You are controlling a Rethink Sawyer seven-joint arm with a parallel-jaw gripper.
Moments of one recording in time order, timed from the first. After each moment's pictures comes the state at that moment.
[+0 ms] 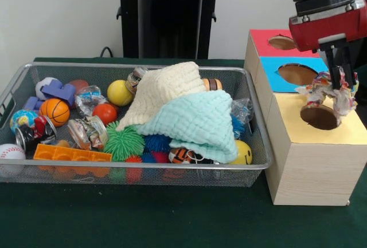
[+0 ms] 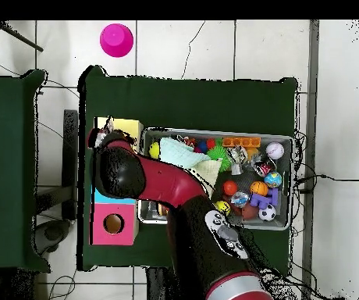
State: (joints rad) arm -0.29 -0.76 0.40 1.88 0.28 0.09 1.70
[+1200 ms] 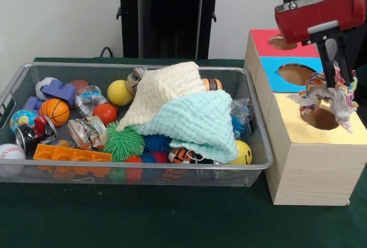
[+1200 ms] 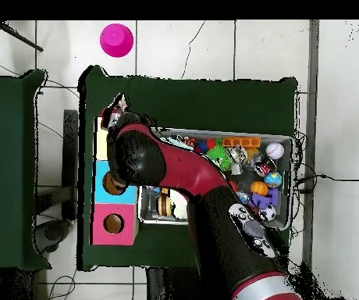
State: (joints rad) arm -0.39 -0.77 0.47 1.82 0.23 0.09 1.70
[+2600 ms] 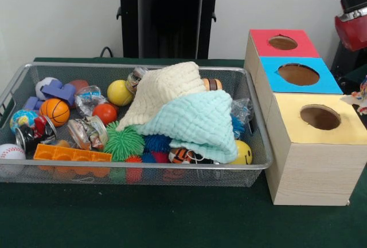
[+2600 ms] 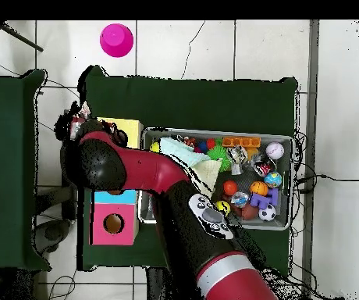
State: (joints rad) arm -0.30 -0.72 0.52 1.81 0.21 0.03 1.70
